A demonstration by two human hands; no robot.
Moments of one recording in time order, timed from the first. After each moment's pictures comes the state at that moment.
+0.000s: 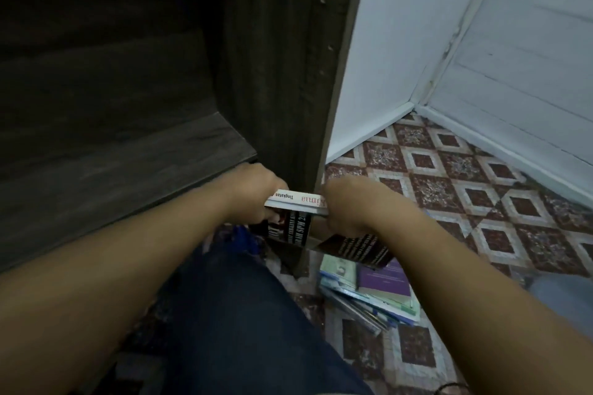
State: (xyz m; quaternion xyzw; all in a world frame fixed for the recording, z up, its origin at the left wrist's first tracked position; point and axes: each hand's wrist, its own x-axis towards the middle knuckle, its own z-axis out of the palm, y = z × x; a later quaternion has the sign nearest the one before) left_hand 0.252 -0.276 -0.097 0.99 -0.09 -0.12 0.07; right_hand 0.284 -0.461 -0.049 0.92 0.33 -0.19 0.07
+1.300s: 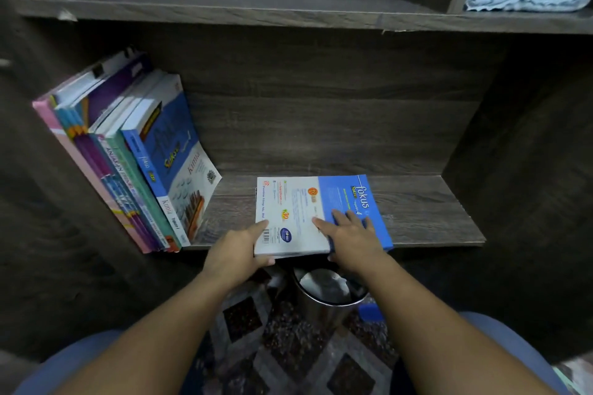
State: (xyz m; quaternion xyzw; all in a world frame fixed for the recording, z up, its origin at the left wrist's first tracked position) left_hand 0.002 -0.022 -0.190 0.87 0.46 0.04 0.18; right_hand 0.212 -0.128 -0.185 0.81 0.57 -0.11 0.04
